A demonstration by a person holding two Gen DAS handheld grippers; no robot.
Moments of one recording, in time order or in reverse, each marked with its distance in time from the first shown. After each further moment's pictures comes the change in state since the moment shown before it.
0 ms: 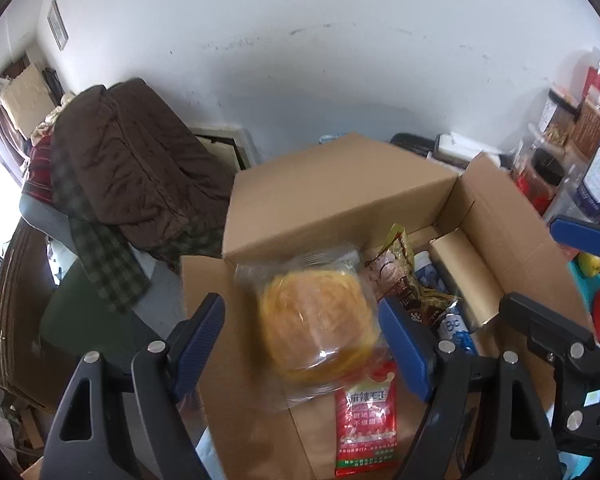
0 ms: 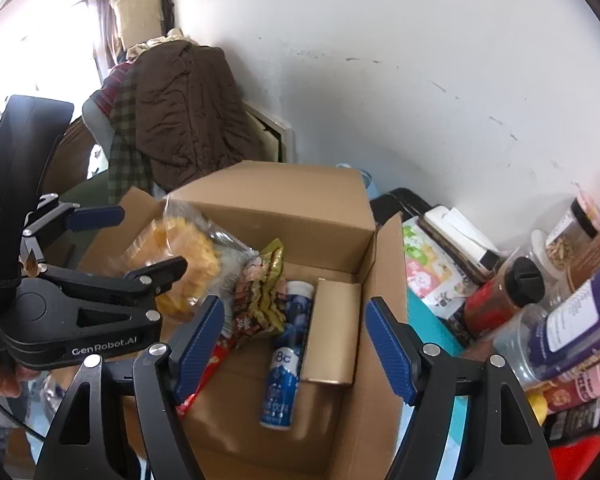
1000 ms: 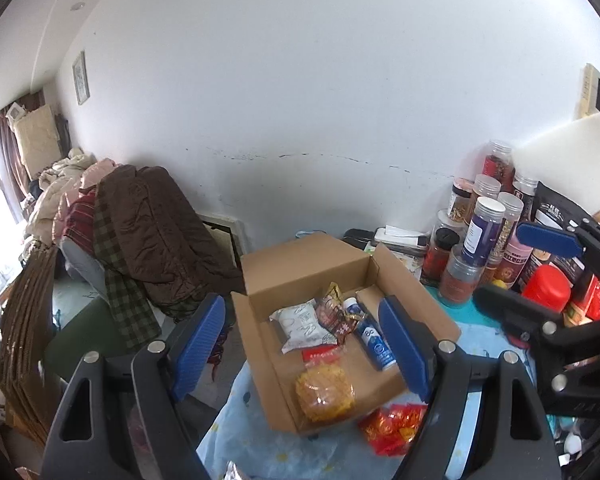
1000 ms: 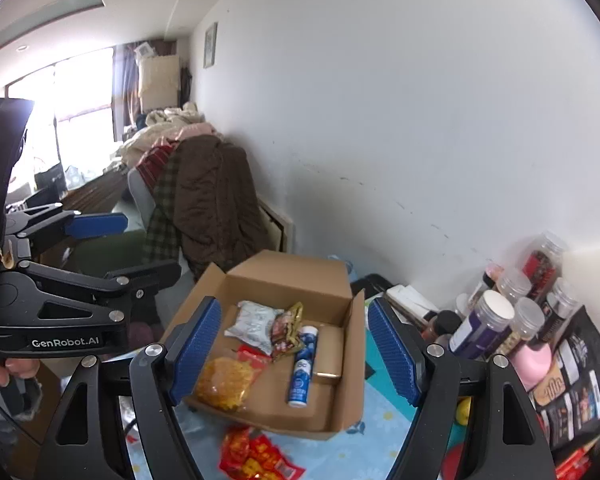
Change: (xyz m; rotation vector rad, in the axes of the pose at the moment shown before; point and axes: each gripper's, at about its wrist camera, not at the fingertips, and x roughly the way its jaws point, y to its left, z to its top) left arm -0.212 0.014 -0.054 -0.009 -0.339 -0.089; right arm -0.192 0.055 -0.032 -0.049 -0.329 -0.061
